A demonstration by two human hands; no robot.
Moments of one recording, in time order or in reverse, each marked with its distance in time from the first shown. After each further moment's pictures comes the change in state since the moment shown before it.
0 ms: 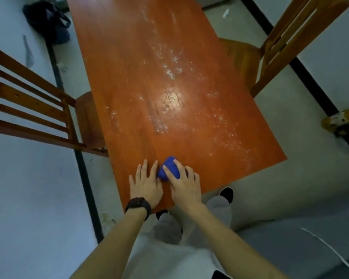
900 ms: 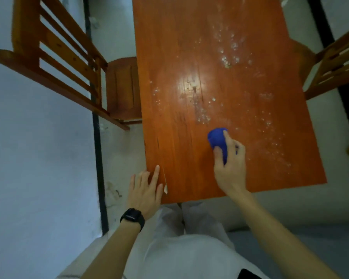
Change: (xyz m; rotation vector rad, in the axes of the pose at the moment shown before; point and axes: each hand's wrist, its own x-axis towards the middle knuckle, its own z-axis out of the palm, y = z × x) left_hand -0.043 -0.119 0.030 0.022 0.127 0.047; right_hand 0.056 -0.011 -0.061 0.431 0.172 0.196
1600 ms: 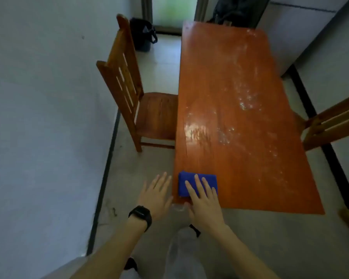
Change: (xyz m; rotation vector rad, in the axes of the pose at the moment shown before) left_hand -0.068 -0.045 -0.022 -0.016 -0.027 0.033; right_hand -0.148 -0.034 0.071 -0.638 -0.431 -0.491
